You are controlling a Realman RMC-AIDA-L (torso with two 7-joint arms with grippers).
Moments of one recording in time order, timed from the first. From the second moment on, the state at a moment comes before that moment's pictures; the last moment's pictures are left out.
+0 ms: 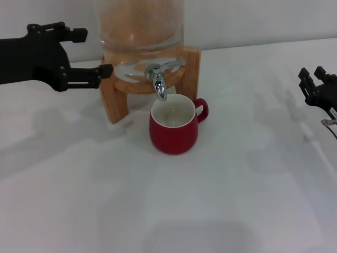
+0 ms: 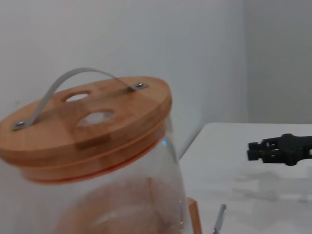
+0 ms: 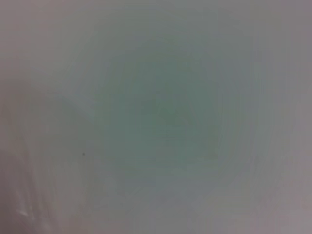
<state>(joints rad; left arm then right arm) -0.49 -2.05 1.11 1.40 1.91 1.38 -1.78 0.35 2.03 -1.85 -0.24 0.36 -1.04 0.41</state>
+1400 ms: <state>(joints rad) -0.69 -2.03 1.07 1.12 1.93 1.42 -1.68 0.35 2.03 -1.86 -0.25 0.35 -1.05 0.41</state>
